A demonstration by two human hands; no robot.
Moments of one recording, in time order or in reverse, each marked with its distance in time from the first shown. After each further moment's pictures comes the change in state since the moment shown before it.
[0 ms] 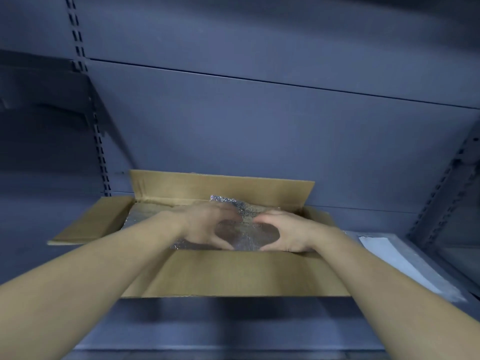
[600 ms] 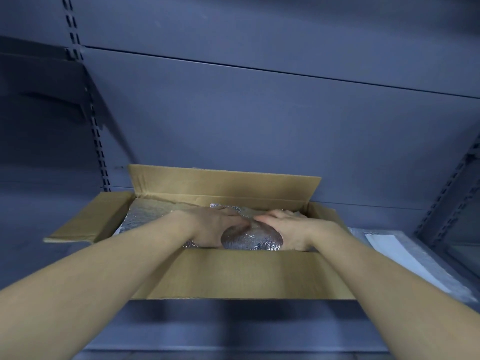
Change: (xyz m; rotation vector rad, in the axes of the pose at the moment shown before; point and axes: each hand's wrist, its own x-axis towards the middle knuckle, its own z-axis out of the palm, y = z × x) left_hand 0.015 0.000 0.017 0.025 -0.145 -0.001; right_hand 0.018 0.011 0.009 -0.226 -0.156 0.051
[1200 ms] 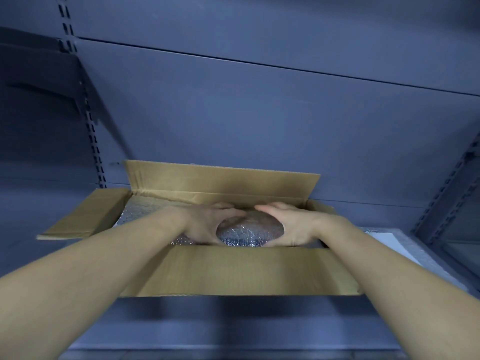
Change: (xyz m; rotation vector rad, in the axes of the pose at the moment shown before) left_hand -0.004 -0.007 -0.003 -0.184 0.002 -0.016; right_hand -0.006 0.006 -0.010 0.208 -0.011 0.005
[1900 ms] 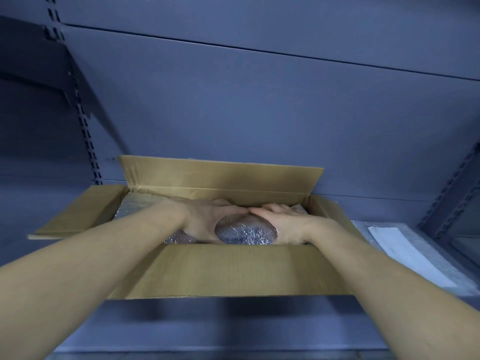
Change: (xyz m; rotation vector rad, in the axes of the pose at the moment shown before) left_hand 0.008 -0.005 -0.002 0.050 -0.090 -0.029; right_hand 0.024 0.002 0.024 -0.194 0.039 0.022
